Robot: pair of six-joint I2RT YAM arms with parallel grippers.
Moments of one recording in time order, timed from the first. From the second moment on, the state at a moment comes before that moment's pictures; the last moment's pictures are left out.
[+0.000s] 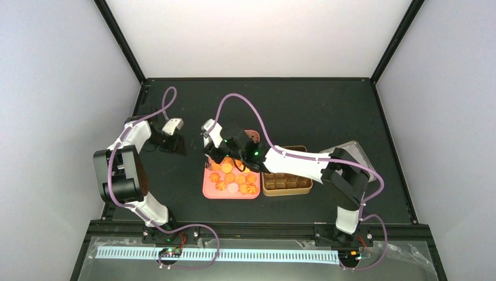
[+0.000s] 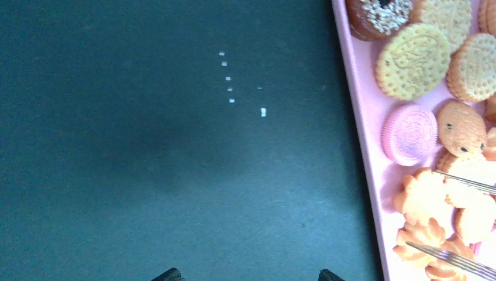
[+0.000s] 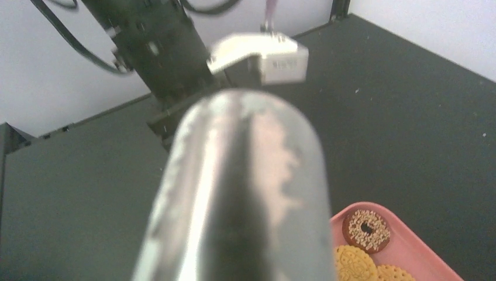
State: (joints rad) left arm 0.20 1.63 1.08 -0.84 0.40 0.39; right arm 1.06 1.83 1.31 0.12 -0.01 0.09
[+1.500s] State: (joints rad) left arm 0.24 1.63 1.13 -0.87 0.47 0.36; right arm 0.81 1.16 0.90 0.04 0.12 0.13
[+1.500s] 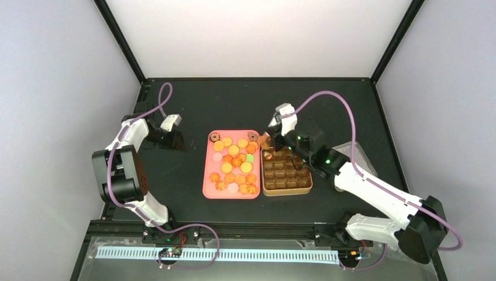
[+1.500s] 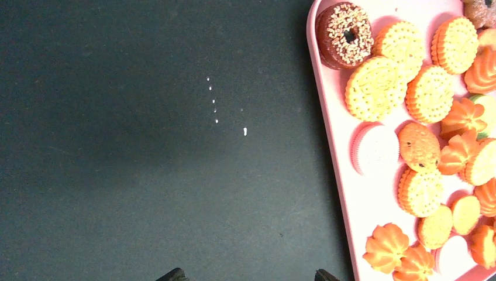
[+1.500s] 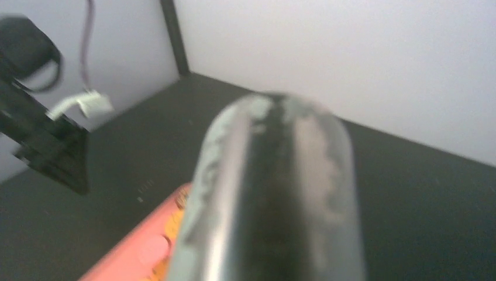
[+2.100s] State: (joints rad) left arm 0.24 1.63 1.13 -0.87 0.50 0.35; right arm 0.75 1.07 0.74 -0.06 0.20 0.14
